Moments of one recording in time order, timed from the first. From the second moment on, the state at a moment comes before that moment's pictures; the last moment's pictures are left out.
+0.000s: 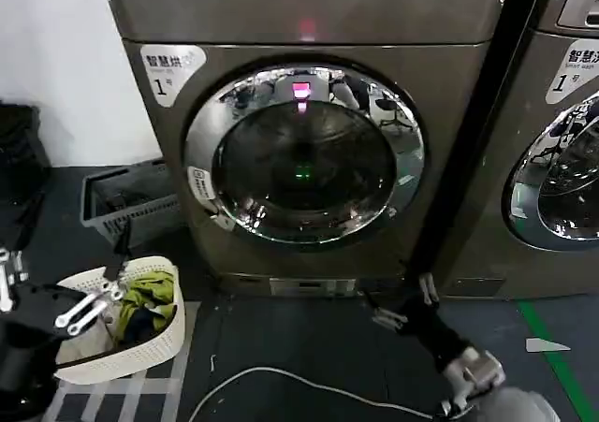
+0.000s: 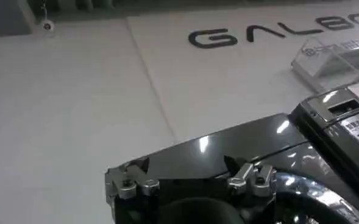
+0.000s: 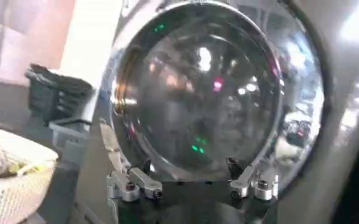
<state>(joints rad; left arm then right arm) 1.65 -1.42 -0.99 -2.55 -0.32 -0.35 0.41 -1.27 0.92 0.39 2.12 0.28 0.01 -0.22</state>
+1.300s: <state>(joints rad) 1.69 -1.47 -1.01 -2.57 -0.28 -0.37 0.44 -0.51 1.05 -0.20 1.68 0.35 0.02 -0.19</state>
